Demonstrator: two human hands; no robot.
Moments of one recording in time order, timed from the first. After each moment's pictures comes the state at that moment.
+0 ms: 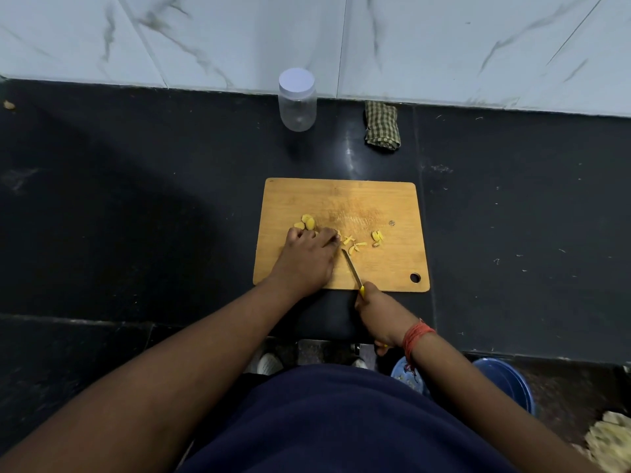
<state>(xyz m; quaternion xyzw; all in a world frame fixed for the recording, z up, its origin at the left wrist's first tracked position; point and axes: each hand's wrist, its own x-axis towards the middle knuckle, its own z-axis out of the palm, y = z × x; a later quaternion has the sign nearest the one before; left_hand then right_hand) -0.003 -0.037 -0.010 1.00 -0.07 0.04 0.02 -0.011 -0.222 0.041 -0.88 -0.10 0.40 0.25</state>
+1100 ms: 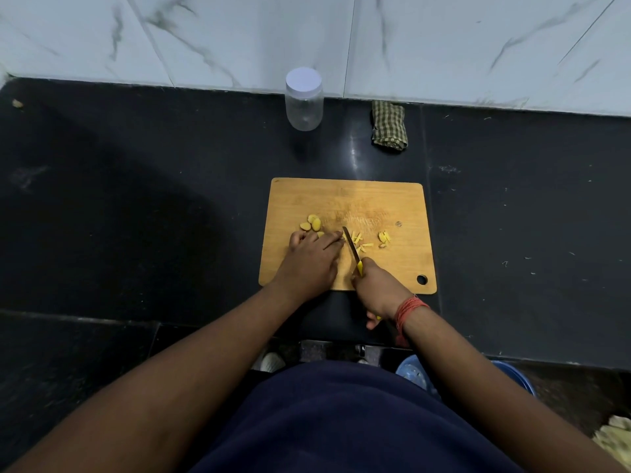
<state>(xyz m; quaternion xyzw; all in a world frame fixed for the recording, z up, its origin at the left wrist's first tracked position) -0.010 -0.036 -0.011 0.99 -0.04 0.03 0.10 0.015 -0.189 0.063 -0.84 -0.01 0.43 0.33</state>
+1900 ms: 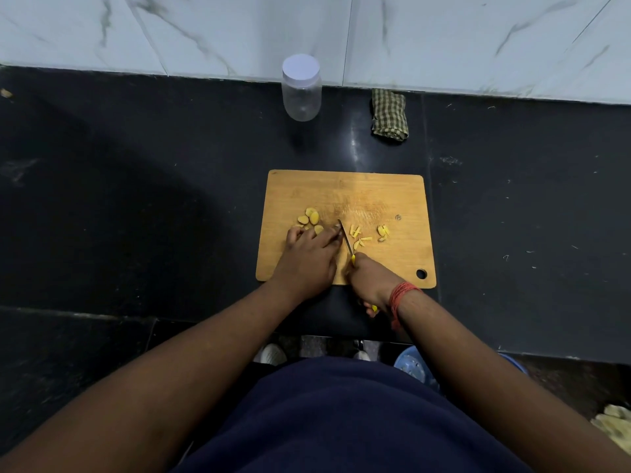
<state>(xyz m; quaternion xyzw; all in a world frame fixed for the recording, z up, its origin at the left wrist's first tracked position) -0.013 -0.037 -0.020 1.00 -0.05 0.05 0.06 0.026 -0.184 0.048 -0.82 -0.02 0.47 0.32</state>
